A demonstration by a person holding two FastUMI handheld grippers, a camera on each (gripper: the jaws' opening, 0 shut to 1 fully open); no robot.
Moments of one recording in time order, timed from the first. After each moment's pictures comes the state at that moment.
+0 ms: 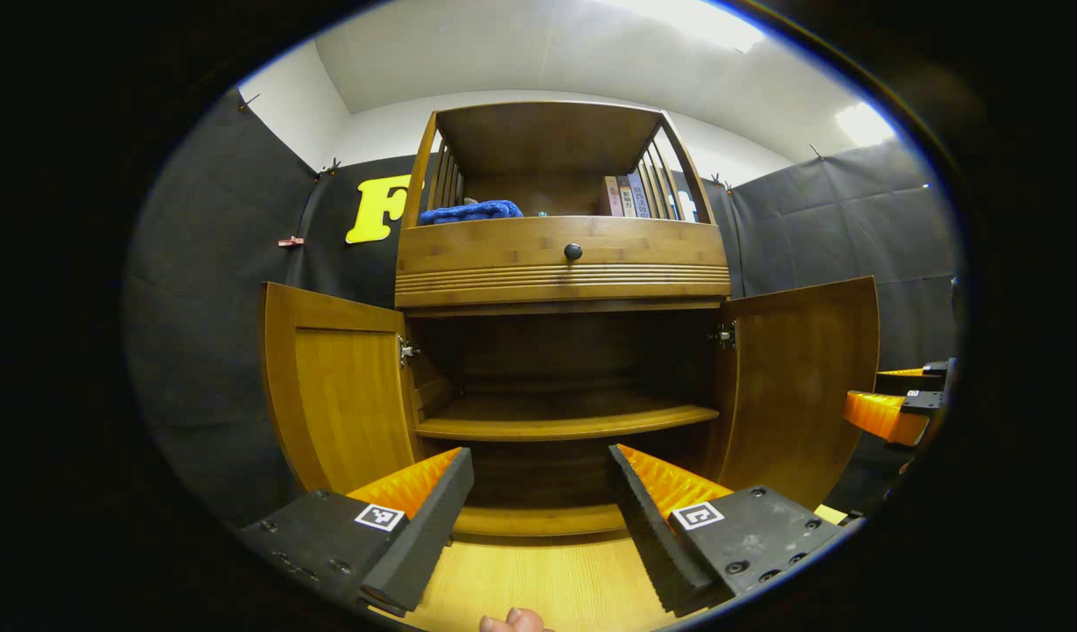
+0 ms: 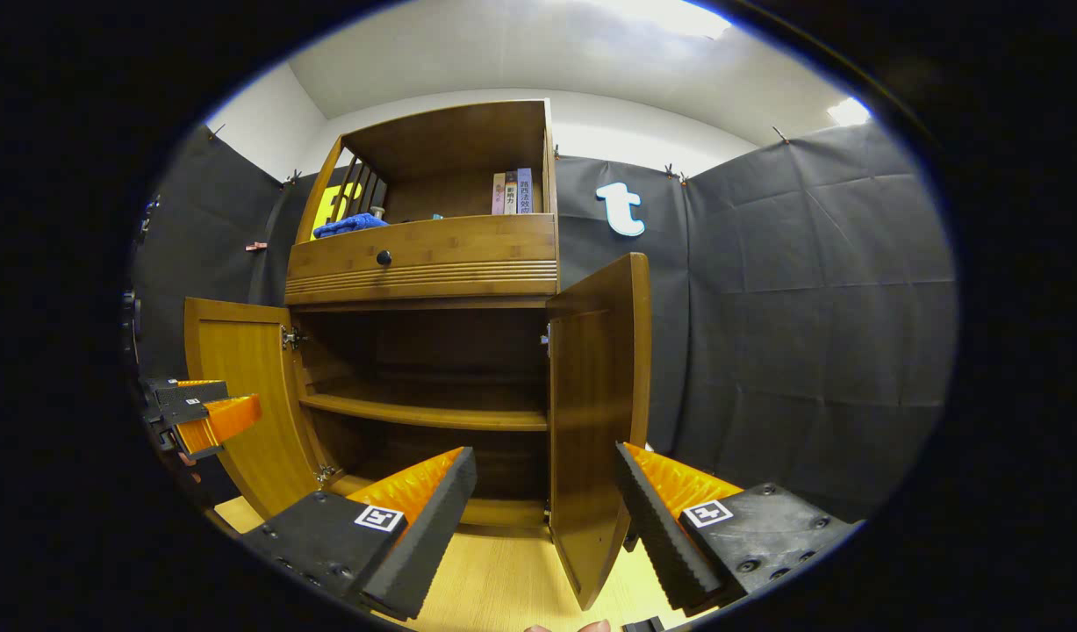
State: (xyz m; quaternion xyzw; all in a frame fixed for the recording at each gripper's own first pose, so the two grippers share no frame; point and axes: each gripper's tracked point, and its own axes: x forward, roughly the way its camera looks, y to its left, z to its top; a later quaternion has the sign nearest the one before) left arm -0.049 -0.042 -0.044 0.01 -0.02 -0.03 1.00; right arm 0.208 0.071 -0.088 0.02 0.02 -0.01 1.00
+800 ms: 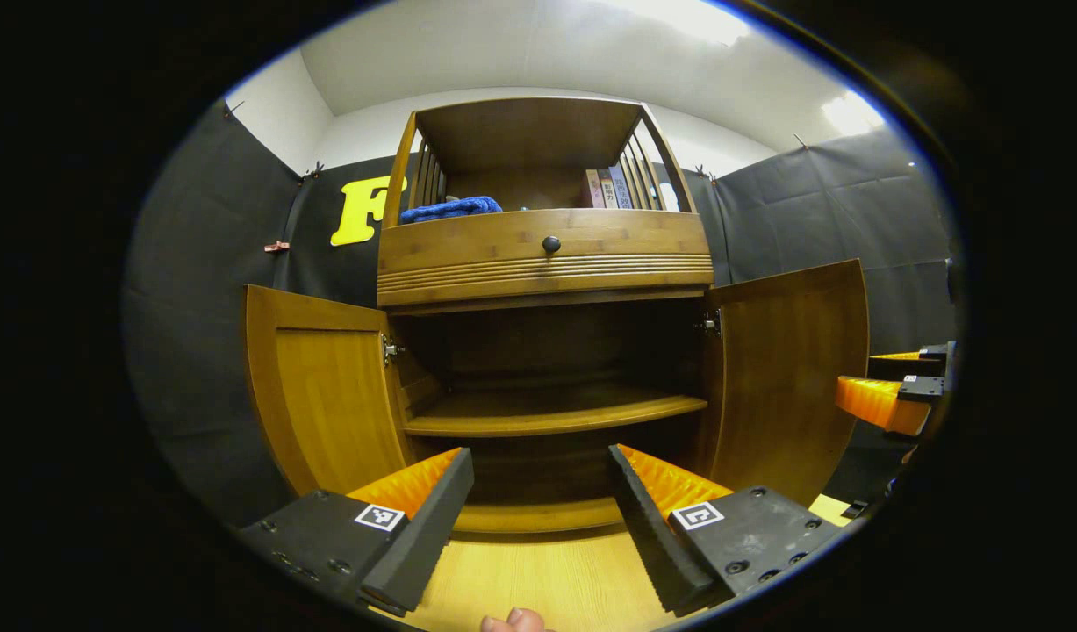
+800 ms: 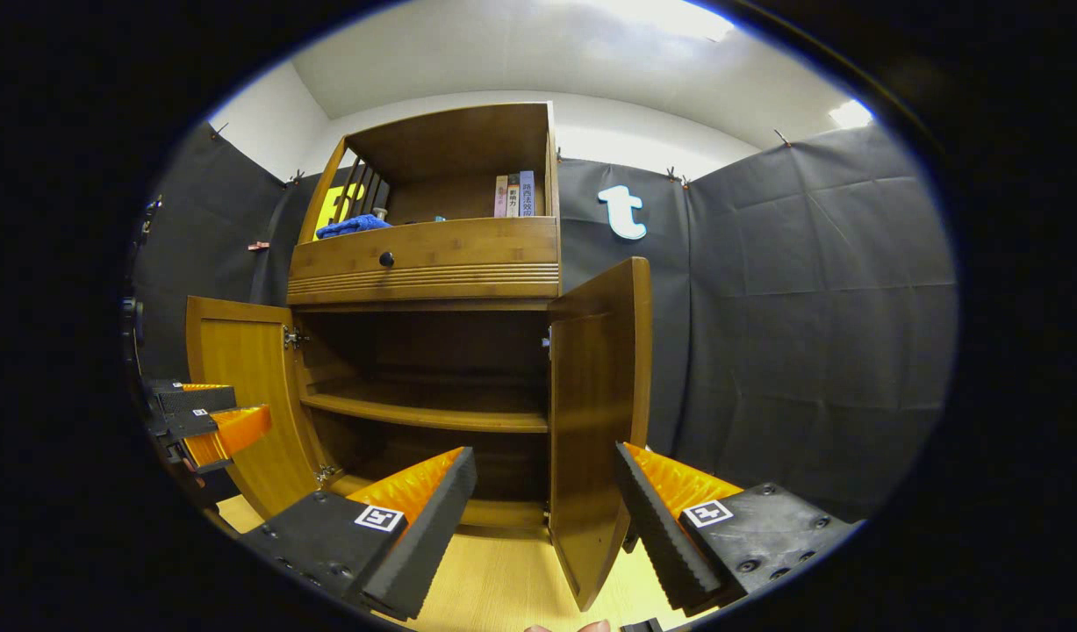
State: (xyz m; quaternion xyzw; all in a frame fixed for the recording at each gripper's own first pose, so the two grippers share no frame) left arm -0.049 -0.058 -0.051 0.03 -0.02 -0.05 1.00; right arm 0.207 0.071 -0.084 0.01 0.01 -0.01 1.00
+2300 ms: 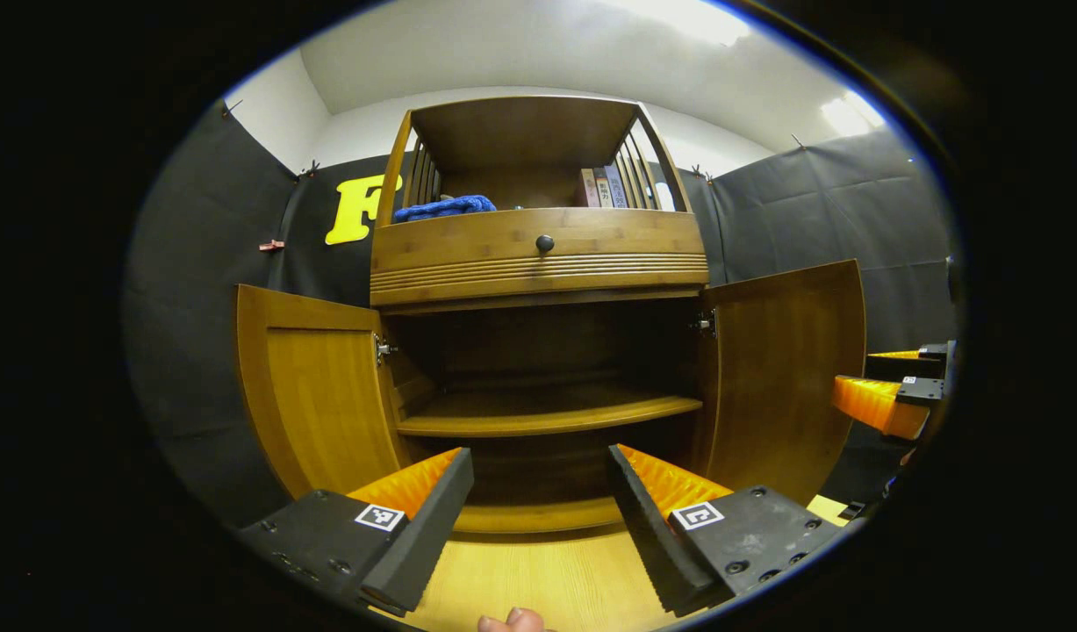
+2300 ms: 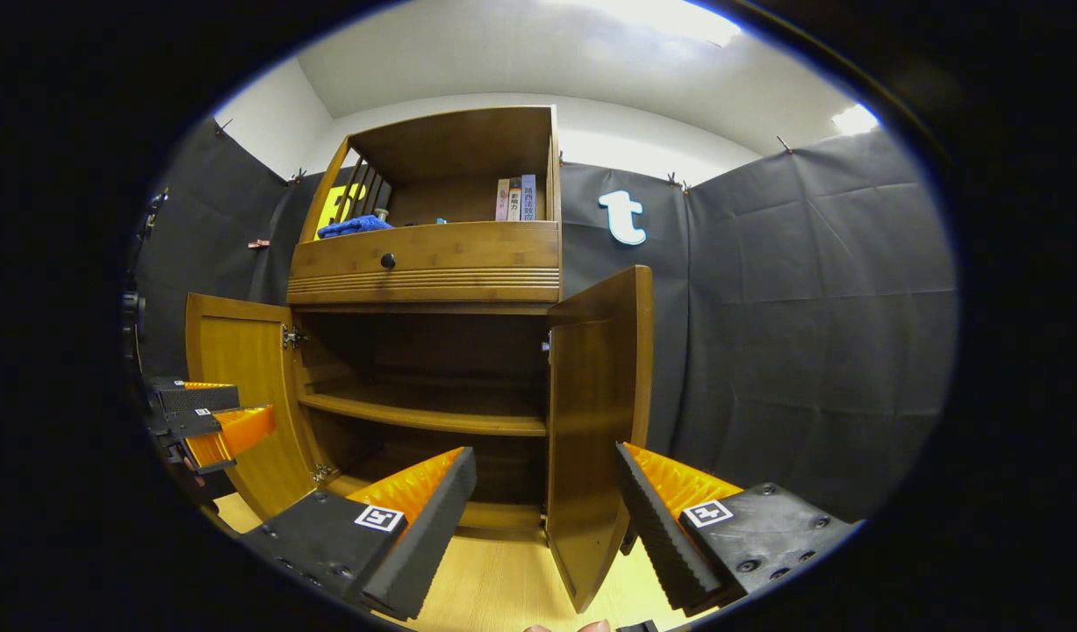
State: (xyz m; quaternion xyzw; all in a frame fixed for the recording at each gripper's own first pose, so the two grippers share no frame) left arm -0.045 -0.063 -0.048 0.03 -0.02 -0.05 1.00; right arm 0.206 0.073 -0.080 0.00 0.00 -0.01 1.00
